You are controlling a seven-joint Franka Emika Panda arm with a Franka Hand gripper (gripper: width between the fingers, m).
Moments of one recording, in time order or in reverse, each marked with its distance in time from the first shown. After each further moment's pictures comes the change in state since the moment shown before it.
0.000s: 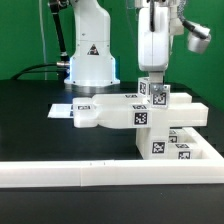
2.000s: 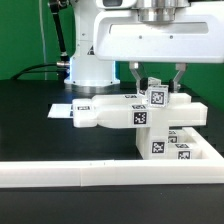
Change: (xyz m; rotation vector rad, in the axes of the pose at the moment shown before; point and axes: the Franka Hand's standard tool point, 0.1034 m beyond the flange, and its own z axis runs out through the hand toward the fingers) arm 0.000 0.001 0.001 -0.014 0.014 -1.367
